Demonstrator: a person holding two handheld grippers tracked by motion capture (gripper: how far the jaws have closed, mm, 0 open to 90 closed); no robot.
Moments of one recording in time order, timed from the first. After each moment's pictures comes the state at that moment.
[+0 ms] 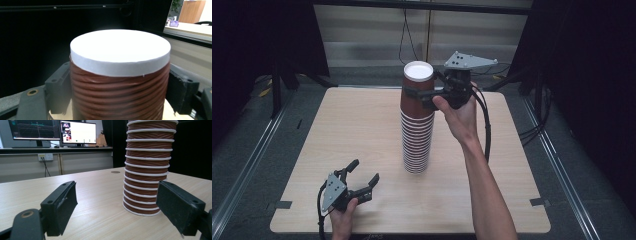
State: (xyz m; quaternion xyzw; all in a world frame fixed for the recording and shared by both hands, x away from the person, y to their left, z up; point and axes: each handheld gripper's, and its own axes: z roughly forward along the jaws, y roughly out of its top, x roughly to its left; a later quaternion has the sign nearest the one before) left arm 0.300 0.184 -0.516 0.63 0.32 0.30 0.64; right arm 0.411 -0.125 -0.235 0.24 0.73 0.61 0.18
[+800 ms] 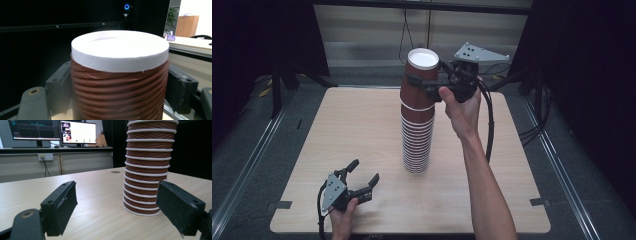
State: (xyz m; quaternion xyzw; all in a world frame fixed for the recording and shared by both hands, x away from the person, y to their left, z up) left arm 0.299 0.184 -0.516 0.63 0.32 0.30 0.64; right arm 0.409 -0.132 -0.218 0.24 0.69 0.66 0.19
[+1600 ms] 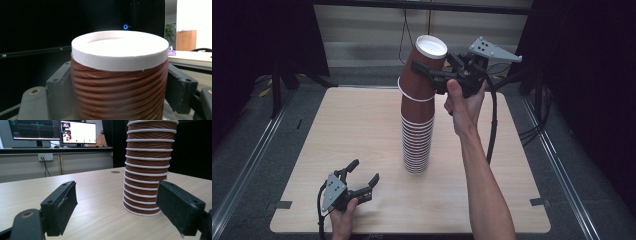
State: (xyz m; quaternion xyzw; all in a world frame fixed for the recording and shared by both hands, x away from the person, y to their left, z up) left arm 0.299 0.184 -0.516 0.63 0.32 0.30 0.64; right arm 0.407 -0.141 -0.209 0.24 0.63 0.72 0.18
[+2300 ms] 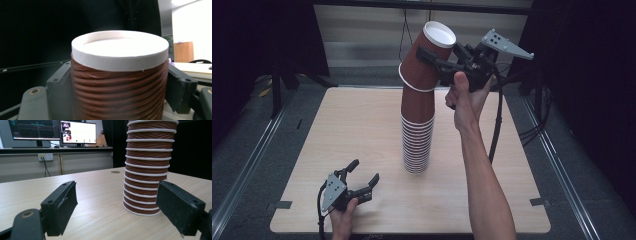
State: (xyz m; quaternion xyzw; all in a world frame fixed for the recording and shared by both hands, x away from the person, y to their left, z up) left arm 0.300 0.184 -0.516 0.63 0.32 0.30 0.64; right arm 0.402 -0.147 -0.192 0.23 0.59 0.75 0.20
